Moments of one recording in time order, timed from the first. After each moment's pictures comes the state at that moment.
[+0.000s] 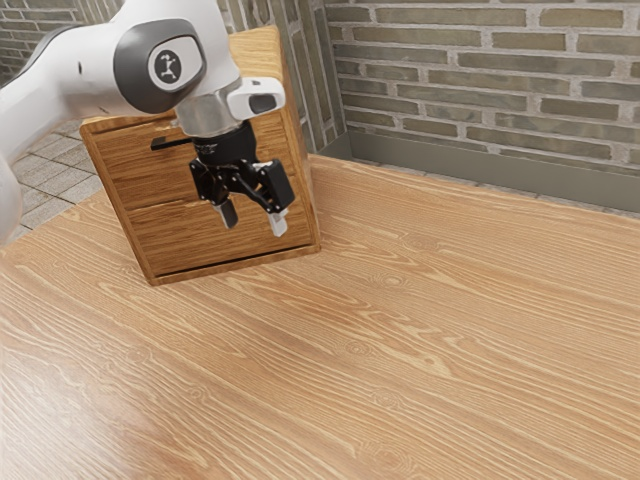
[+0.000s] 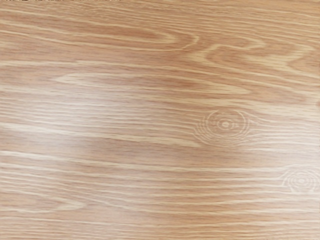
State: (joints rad) arm 0.11 0.24 0.04 -1.24 -0.08 1.46 0.05
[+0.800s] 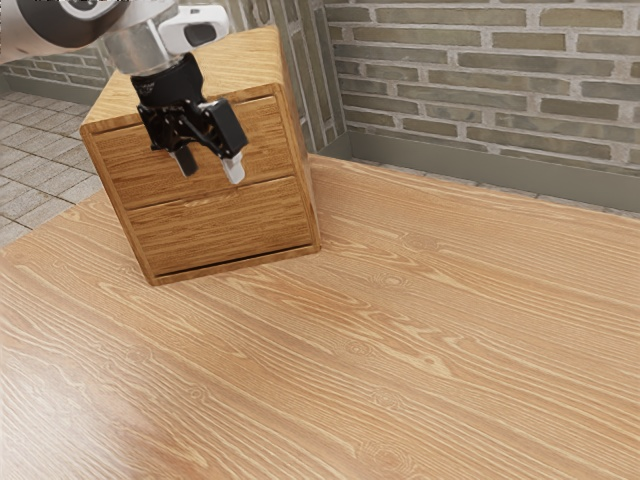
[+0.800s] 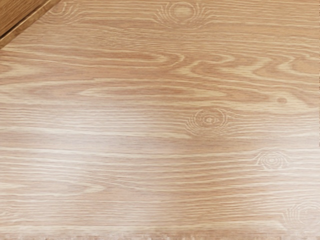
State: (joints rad) arm 0.12 0.17 0.06 -1.08 -0.10 1.34 0.12
